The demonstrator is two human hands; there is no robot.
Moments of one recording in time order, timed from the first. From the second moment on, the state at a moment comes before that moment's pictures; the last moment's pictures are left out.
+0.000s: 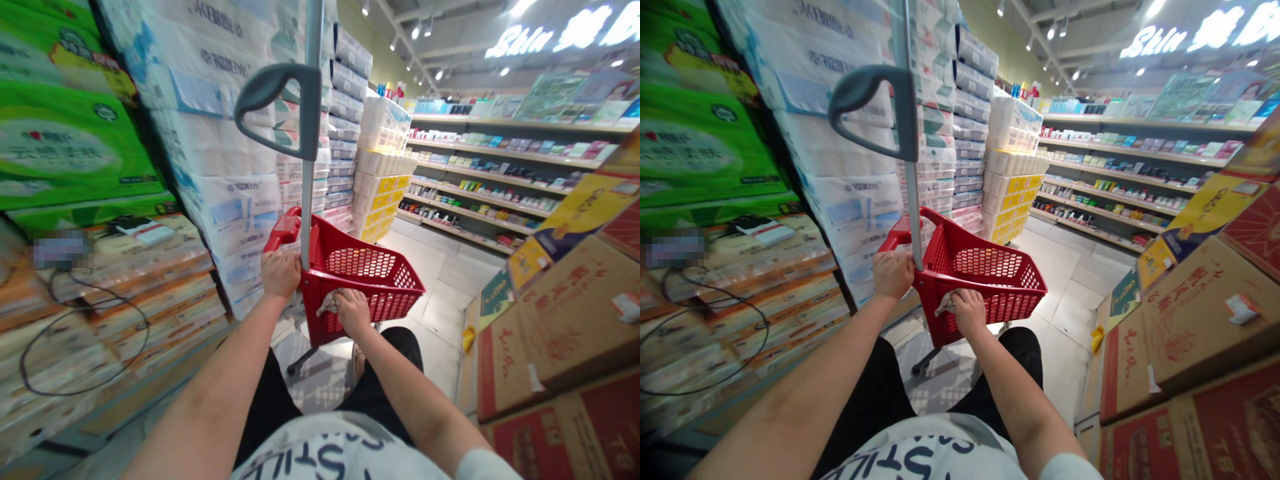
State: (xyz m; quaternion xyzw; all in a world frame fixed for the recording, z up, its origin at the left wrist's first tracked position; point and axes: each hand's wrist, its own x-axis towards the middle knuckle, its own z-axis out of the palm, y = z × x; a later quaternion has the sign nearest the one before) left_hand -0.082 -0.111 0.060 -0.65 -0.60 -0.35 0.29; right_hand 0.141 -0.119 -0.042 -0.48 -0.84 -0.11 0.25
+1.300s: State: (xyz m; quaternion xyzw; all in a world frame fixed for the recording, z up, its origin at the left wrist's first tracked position) left_hand -0.110 -0.048 0.071 -0.66 -0.62 -0.28 0.32; right_hand 0.075 -0.055 -0.070 -0.30 -0.90 -0.10 0.31
